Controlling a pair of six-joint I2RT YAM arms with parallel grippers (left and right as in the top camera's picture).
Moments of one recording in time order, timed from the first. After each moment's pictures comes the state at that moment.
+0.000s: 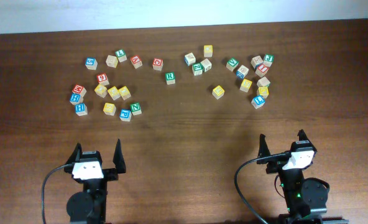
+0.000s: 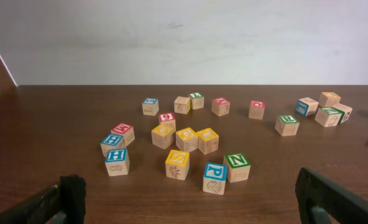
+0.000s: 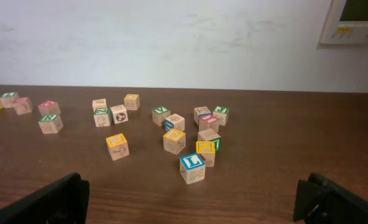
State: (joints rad) left arm 0.00 0.01 0.02 -0.08 -0.05 0.00; right arm 0.01 0.01 0.01 -0.07 -0.05 0.02
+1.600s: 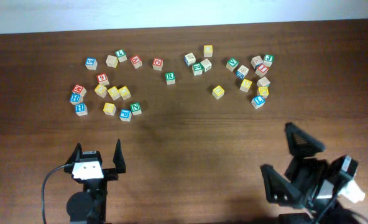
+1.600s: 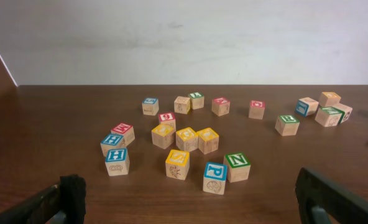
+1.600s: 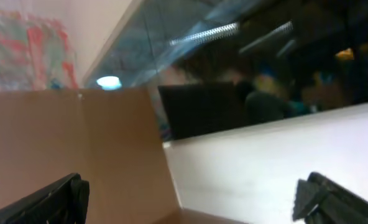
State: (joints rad) left arm 0.00 0.01 0.02 -0.08 -0.05 0.00; right arm 0.01 0.15 0.42 0.34 -0.65 0.67
